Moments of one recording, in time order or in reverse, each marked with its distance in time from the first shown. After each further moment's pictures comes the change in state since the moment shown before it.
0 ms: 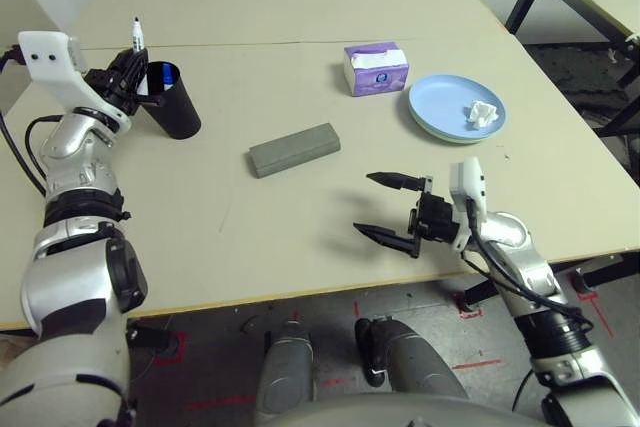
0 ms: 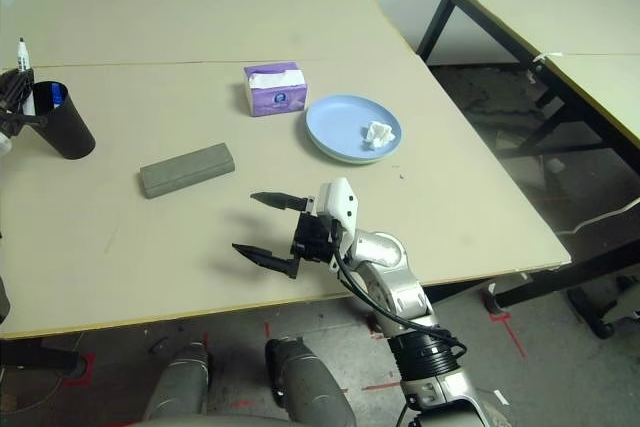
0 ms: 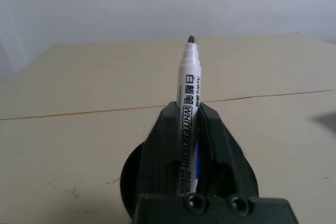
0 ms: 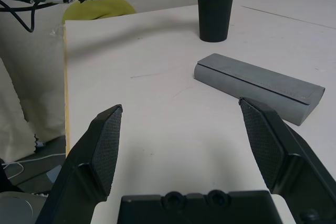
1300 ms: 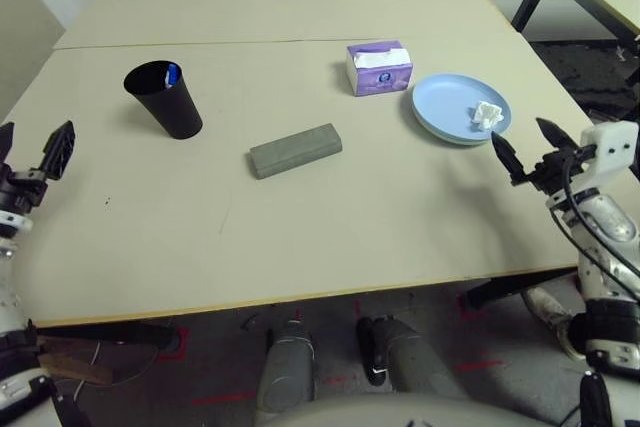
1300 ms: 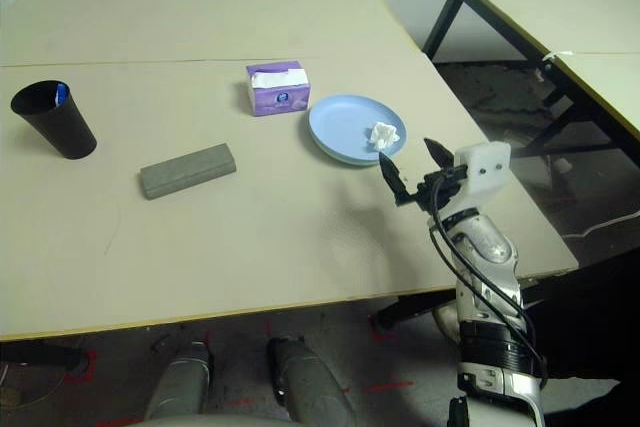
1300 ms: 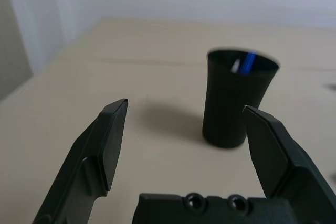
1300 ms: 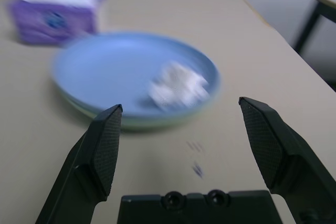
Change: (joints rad) left arm 0.854 -0.050 0.376 -0.857 -0.311 0.328 0.012; right arm 0.007 -0.111 -0.472 0.283 -0.152 -0.040 -0.656
